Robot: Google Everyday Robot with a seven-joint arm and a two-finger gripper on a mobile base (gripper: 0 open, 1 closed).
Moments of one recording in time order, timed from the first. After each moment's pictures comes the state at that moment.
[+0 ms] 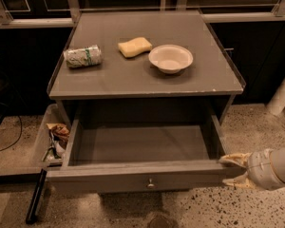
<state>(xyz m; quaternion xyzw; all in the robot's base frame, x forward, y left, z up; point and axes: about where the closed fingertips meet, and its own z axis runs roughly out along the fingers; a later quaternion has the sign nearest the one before) 0.398 -0.278 0.655 -0.67 0.69 0.08 0.26</state>
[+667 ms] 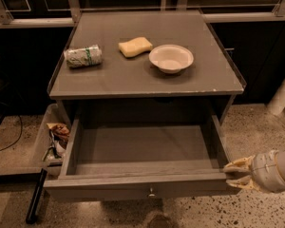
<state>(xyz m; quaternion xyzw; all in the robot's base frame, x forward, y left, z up) 0.390 -0.283 0.666 -0.67 0.69 0.08 0.26</state>
